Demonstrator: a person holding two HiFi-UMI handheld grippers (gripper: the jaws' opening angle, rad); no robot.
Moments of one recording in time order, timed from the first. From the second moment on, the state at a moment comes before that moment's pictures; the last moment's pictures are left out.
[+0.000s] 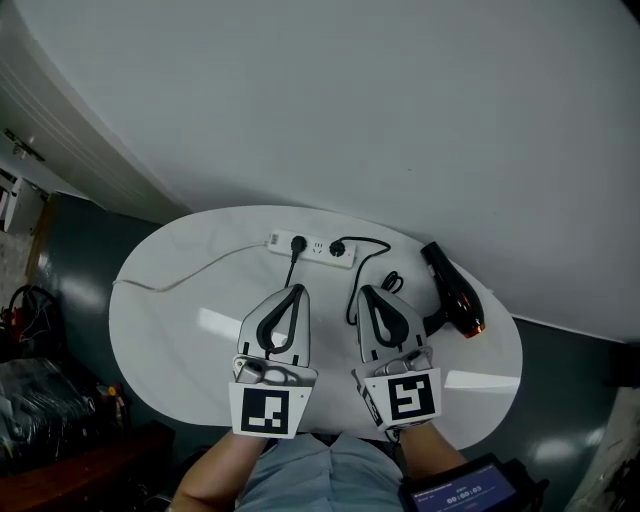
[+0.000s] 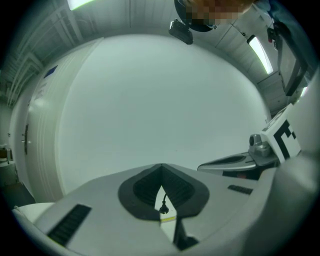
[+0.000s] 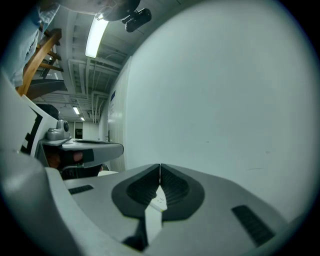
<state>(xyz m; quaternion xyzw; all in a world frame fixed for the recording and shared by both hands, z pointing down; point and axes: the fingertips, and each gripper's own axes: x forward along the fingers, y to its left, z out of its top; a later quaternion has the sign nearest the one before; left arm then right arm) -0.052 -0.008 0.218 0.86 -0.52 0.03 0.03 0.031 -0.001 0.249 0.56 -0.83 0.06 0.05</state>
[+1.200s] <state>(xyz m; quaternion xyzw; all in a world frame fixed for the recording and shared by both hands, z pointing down) -0.035 -0.103 0.367 0.86 -0.48 0.10 0.16 0.026 -0.078 0.374 0.58 -0.79 0.16 0.12</state>
